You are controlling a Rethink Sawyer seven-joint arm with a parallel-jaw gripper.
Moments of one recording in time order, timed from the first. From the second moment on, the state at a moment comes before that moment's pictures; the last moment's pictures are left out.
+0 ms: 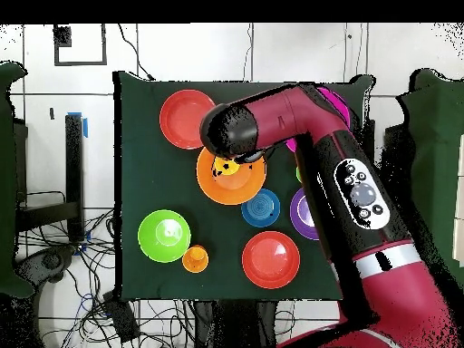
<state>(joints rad) -0.64 -0.62 0.80 1.41 -0.78 1.07 1.28</state>
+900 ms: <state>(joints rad) -0.70 -0.54 0.79 1.32 -0.78 1.07 1.28</state>
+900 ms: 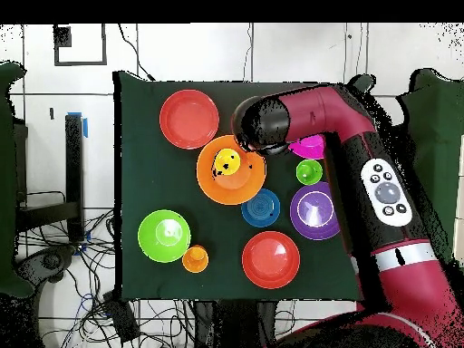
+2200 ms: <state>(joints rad) -0.81 -0.50 0.79 1.29 -0.78 1.09 1.27</state>
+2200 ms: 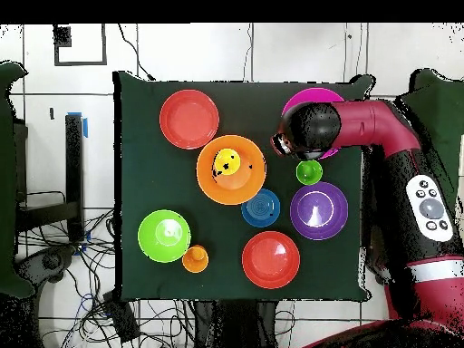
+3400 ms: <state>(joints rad) -0.89 -0.54 0.79 1.44 -0.78 1.07 1.27</state>
